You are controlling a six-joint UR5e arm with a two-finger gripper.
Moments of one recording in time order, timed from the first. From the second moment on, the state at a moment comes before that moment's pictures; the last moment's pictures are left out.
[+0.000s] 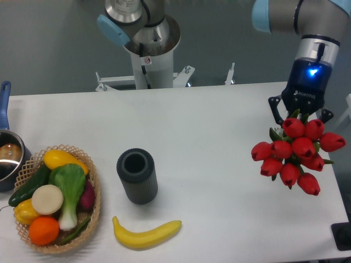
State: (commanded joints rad) arm 2.95 -1.85 -1.61 -0.82 0.63 1.12
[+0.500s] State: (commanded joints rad) arm 2.94 -1.86 -1.61 -0.82 0.62 1.12
